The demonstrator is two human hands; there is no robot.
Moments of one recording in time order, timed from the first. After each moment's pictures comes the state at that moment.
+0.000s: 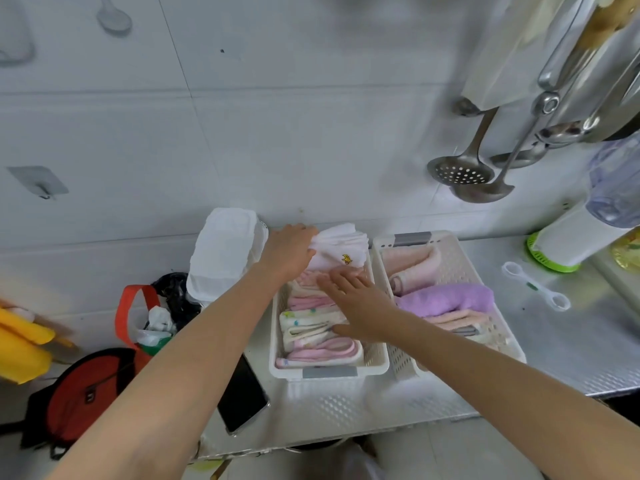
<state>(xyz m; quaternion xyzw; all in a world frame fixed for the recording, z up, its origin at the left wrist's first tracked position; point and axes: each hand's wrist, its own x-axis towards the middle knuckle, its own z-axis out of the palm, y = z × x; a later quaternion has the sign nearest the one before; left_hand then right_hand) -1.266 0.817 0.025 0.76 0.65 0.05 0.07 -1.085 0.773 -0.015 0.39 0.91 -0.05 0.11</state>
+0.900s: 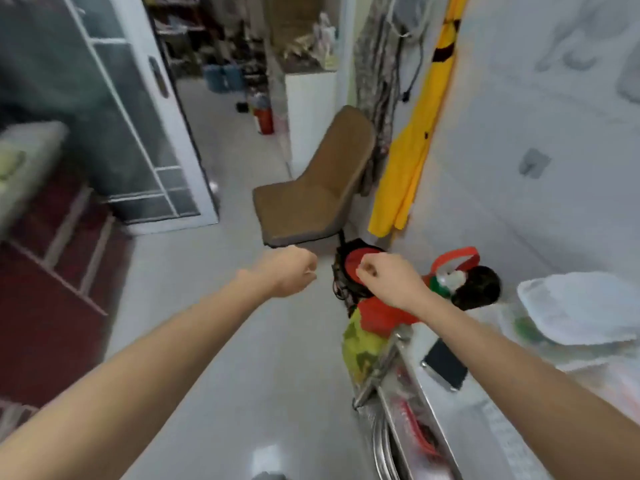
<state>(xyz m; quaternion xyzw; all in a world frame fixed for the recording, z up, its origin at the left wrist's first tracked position) -1.323 0.331 0.084 0.21 0.97 0.05 0.13 -1.303 0.536 0.072 -0.08 0.98 -0.19 0.05</state>
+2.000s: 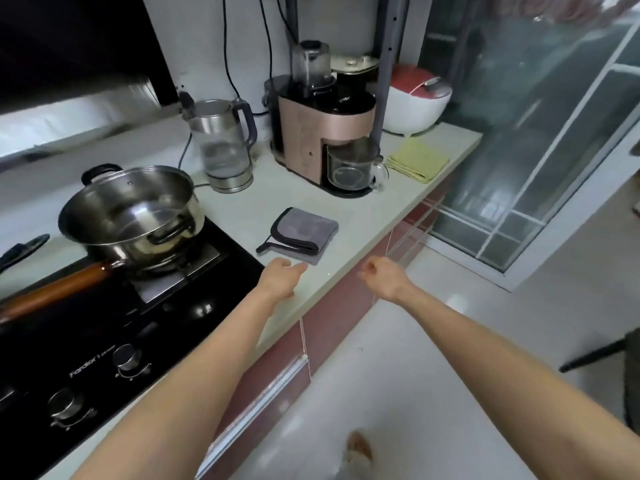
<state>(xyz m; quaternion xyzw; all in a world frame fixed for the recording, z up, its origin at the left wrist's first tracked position) -1.192 -0.412 0.011 -0.56 0.59 0.56 -0.13 -1.375 -0.320 -0.006 -0.46 0.83 -0.18 0.26</state>
